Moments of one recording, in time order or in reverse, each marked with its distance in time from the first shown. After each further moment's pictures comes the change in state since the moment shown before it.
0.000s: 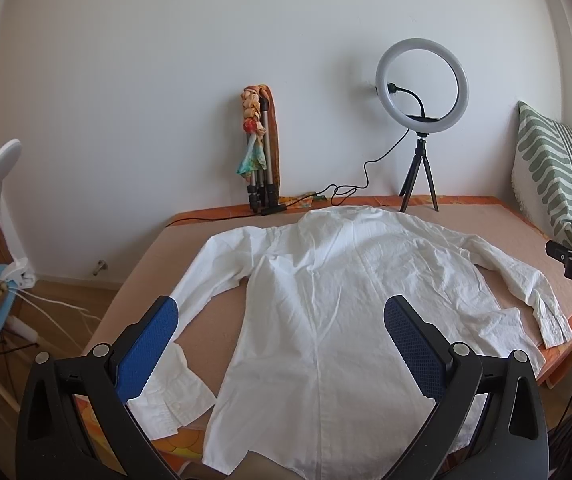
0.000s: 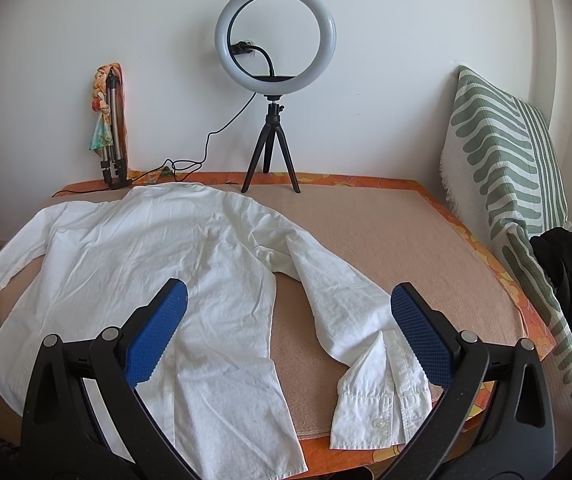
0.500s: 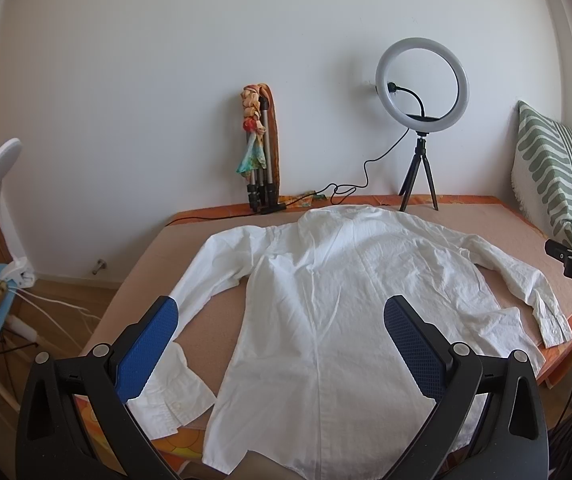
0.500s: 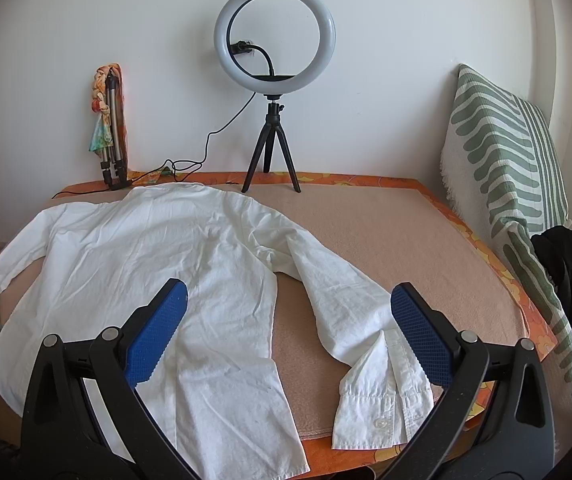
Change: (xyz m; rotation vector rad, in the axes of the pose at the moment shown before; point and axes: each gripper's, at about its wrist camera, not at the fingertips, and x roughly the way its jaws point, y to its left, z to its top) left arm 0.000 0.000 0.000 0.001 0.001 0.001; right arm 0.000 0.000 0.000 0.001 0.000 0.001
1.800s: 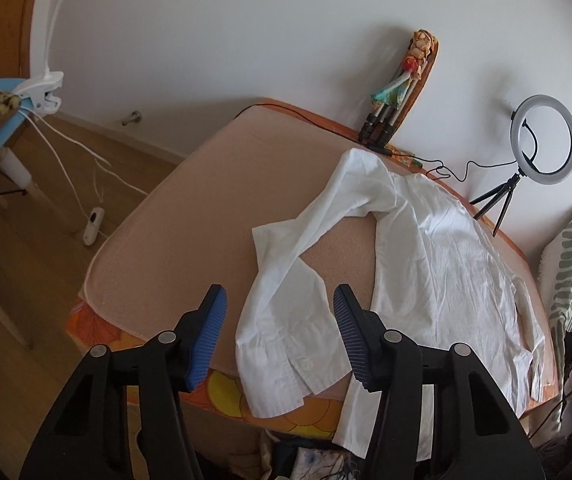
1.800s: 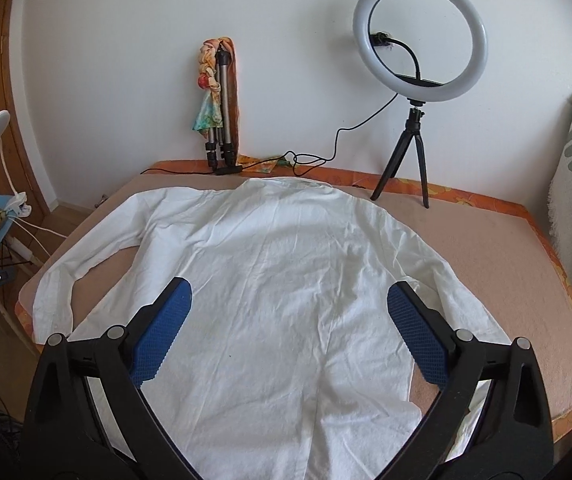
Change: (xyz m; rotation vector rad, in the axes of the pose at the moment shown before) left arm 0.073 0.201 -0.075 -0.470 0.316 -0.046; right arm 0.029 0.125 0.049 -0.142 0.084 0.340
